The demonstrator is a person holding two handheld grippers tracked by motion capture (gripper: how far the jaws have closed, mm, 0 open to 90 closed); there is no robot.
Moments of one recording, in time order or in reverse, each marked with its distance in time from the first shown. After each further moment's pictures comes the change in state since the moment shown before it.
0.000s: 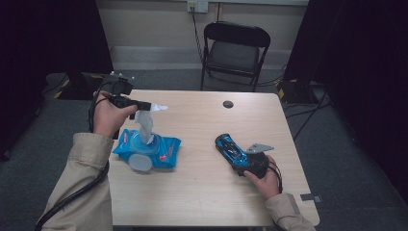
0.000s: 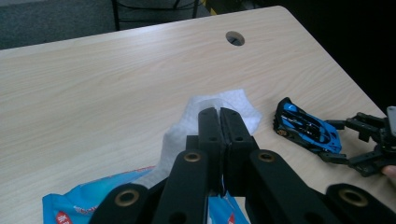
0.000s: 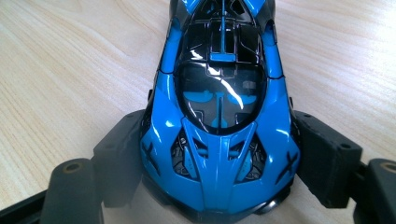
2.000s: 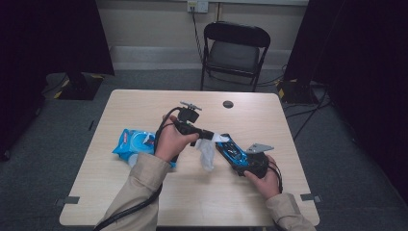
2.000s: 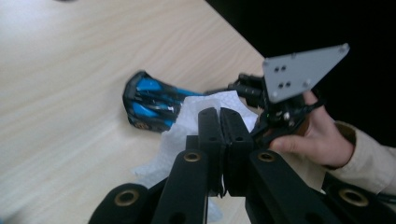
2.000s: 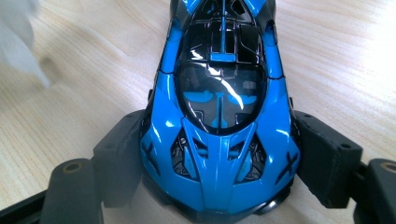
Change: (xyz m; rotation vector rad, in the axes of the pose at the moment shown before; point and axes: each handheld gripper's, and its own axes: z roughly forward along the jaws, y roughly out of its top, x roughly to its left) left arm -0.129 -0.040 0.119 0.118 -0.364 0.115; right arm -0.001 0.000 0.000 0.000 0.004 -0.004
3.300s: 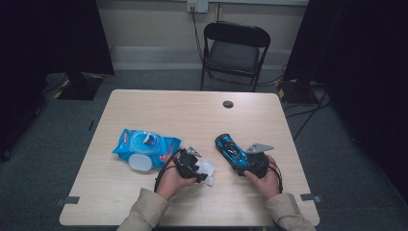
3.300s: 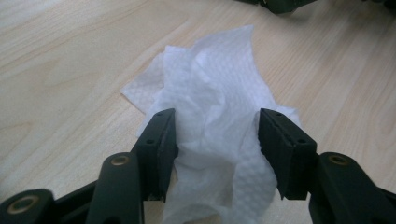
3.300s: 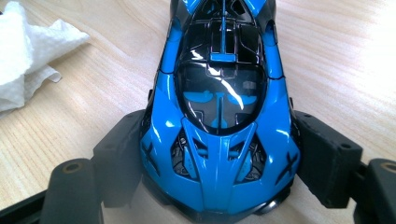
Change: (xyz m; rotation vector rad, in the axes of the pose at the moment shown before) left arm 0.014 -0.115 0.060 0.154 0.167 0.146; right arm 0.000 0.000 0.000 0.001 0.002 -0.001
